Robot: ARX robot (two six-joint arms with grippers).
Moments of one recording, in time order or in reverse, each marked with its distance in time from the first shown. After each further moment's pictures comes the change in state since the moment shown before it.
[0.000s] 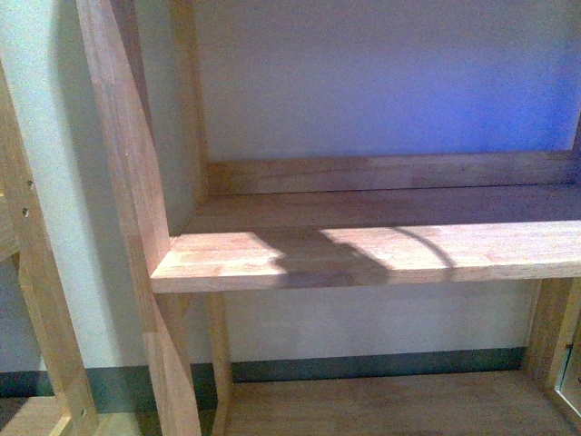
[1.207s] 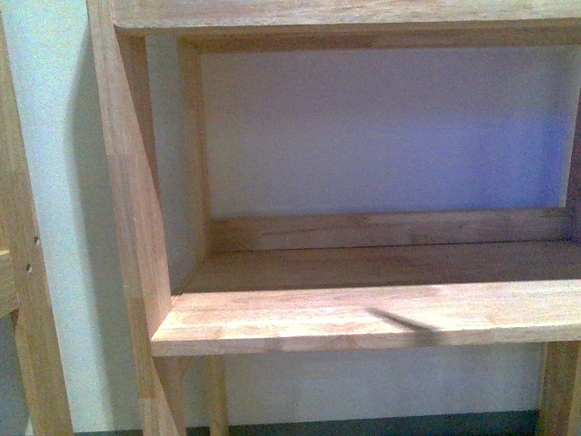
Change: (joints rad) left arm 0.000 0.000 0.000 0.000 0.000 0.000; right arm -0.033 -1.144 -1.424 0.607 0.013 -0.528
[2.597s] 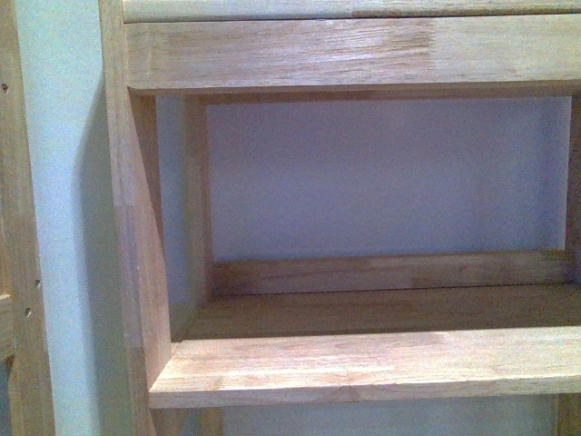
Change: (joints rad) left arm 0.000 0.000 0.000 0.000 0.000 0.000; right arm -0.349 -0.929 -1.293 -0.050 0.063 0.110
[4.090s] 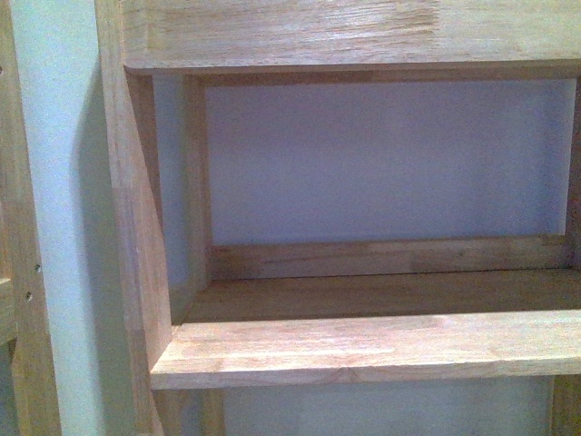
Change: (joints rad) left arm 0.000 0.000 0.000 0.000 0.000 0.000; right arm 0.000 -0.146 -0.177 0.042 0.000 -0.005
